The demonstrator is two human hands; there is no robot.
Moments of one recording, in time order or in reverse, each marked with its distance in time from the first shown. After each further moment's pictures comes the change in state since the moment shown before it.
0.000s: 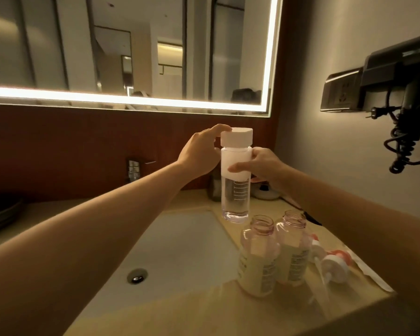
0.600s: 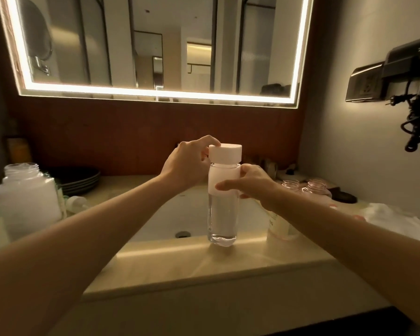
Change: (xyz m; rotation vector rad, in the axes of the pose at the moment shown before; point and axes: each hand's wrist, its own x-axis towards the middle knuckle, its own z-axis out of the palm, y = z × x) left_hand -0.168 0.014 -0.102 0.151 0.071 -0.086; right_hand -0.155 -0.042 0.099 0.080 -0.167 0.003
